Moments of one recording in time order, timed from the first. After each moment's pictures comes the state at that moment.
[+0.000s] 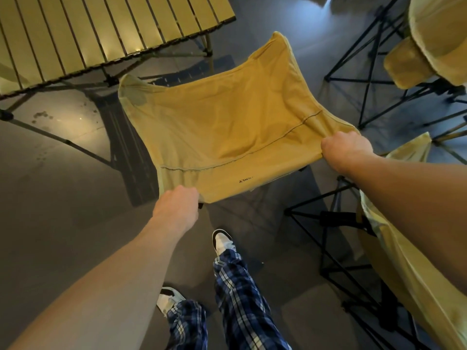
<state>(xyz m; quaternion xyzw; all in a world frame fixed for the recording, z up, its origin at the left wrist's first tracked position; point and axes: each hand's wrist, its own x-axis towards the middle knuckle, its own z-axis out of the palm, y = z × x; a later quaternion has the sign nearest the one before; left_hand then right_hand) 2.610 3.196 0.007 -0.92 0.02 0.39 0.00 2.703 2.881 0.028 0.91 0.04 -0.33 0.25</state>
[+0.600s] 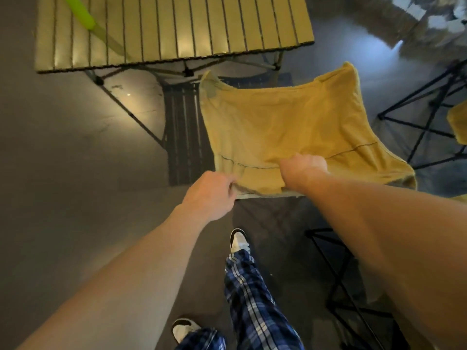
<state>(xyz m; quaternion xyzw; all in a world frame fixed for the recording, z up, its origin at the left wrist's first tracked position) 2.574 3.235 0.050 -0.93 -0.06 0.29 -0.23 2.671 3.058 0.061 0.89 0.17 -0.39 0.18</state>
